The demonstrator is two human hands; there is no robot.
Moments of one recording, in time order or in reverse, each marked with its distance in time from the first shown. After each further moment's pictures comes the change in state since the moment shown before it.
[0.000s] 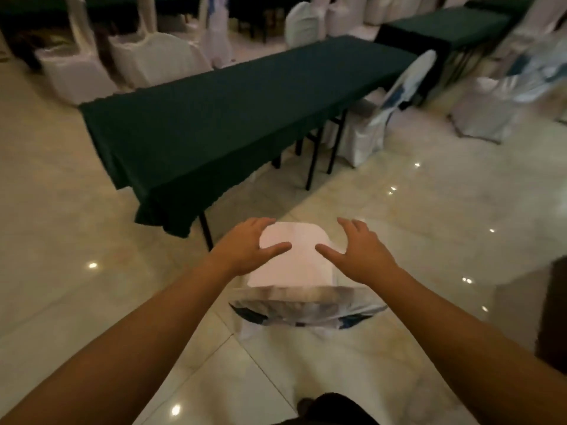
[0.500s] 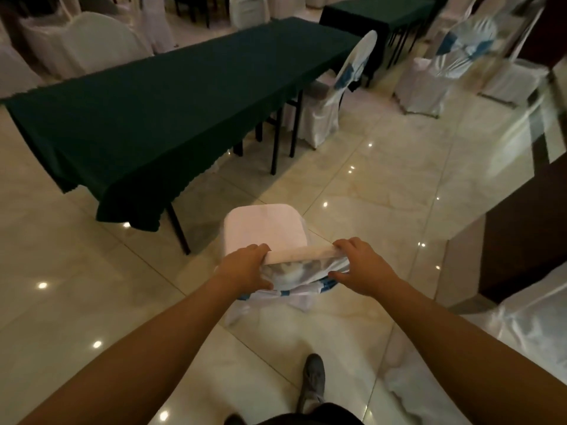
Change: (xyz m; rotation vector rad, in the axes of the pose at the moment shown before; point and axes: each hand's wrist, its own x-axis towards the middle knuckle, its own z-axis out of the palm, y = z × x) left_hand -0.056 -0.013 0.071 0.124 -0.239 0.239; right_hand -0.098 0.056 0.047 -0.076 -0.074 0.045
